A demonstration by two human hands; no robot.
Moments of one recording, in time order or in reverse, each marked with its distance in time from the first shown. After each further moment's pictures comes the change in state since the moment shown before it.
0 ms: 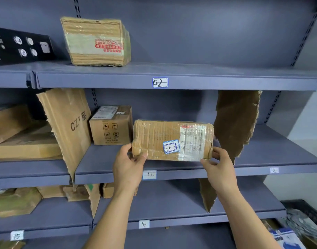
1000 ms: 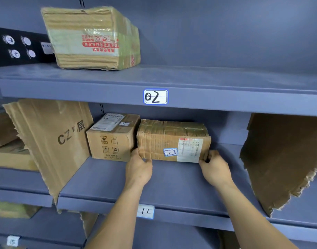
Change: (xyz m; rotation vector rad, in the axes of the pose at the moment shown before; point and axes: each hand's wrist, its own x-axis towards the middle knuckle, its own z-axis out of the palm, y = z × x) left_hand 0.117 -0.028 0.080 0.256 0.041 -0.176; right_hand 0.177 0.017 0.077 -0.353 -0.240 -0.107
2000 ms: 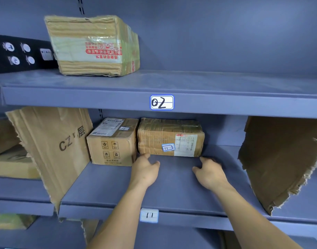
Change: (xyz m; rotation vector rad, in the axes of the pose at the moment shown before) left_hand -0.003 0.016 -0.004 0.069 -0.176 0.026; right_hand 0.001 -0.004 0.014 -0.324 -0.151 0.002
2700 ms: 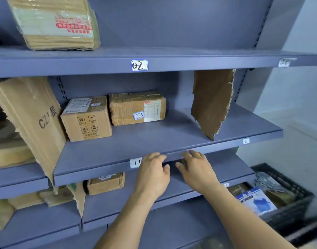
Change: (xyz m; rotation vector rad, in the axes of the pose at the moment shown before) left_hand -0.164 -0.032 -0.001 0.343 -0.256 0.573; right_hand -0.217 0.014 0.023 -0.160 0.185 0.017
